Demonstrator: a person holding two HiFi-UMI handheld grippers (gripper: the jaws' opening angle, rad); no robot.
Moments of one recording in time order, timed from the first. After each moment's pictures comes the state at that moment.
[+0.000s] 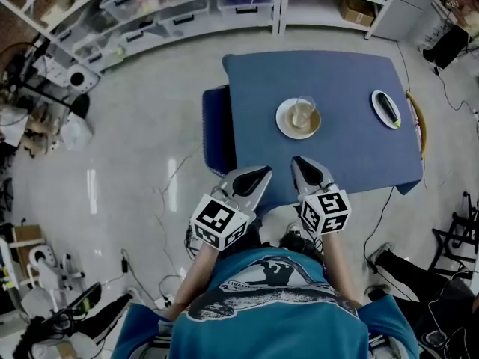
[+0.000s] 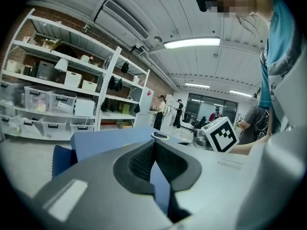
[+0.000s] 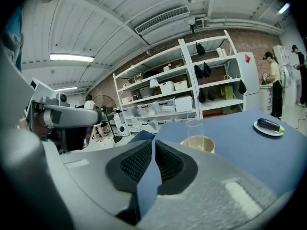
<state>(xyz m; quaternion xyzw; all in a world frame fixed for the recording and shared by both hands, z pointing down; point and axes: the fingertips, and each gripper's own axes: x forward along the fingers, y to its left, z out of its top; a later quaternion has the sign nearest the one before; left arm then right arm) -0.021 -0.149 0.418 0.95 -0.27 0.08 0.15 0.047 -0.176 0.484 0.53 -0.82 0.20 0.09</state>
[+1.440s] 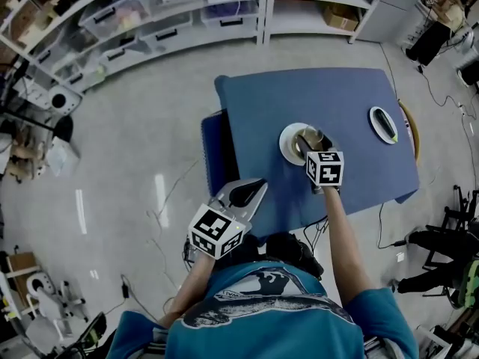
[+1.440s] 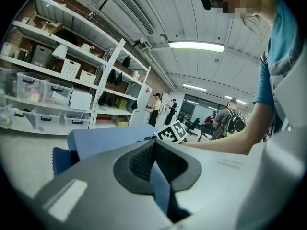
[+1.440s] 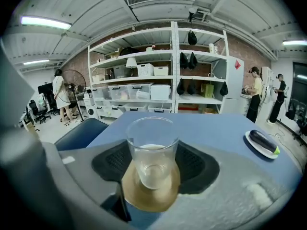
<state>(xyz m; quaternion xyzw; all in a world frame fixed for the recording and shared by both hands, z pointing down) -0.042 -0.223 0.431 0.95 -0.22 0.09 0.19 0.134 -0.353 0.564 0.63 -0.72 0.20 0.22</state>
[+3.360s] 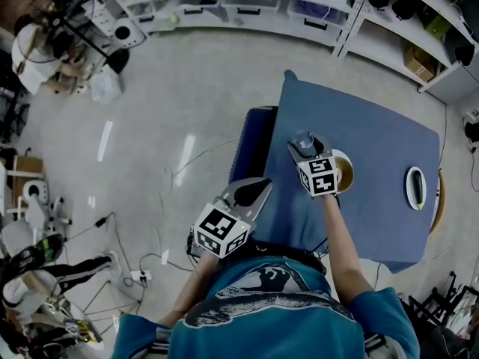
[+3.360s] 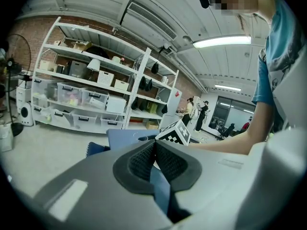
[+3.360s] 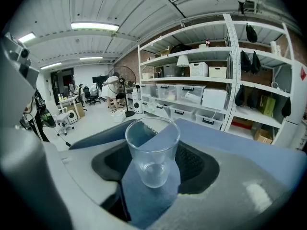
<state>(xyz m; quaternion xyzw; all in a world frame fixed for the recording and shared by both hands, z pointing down) -0.075 -0.248 0.440 0.88 -0.42 0.08 0.20 -0.021 -0.400 0.573 0.39 -0.88 0.12 0.26</state>
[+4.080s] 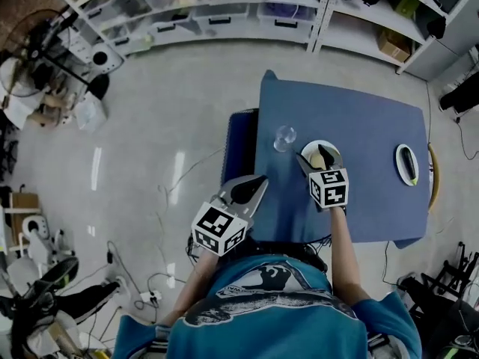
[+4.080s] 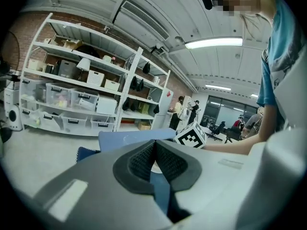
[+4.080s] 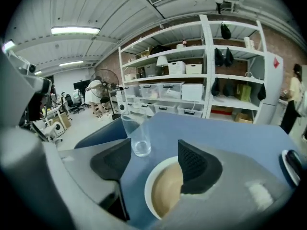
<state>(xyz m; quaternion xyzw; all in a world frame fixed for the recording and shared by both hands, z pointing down) -0.073 -0.251 0.431 0.91 -0.37 0.08 0.19 0.046 -0.357 0.556 0.47 -0.83 0.18 0.24</state>
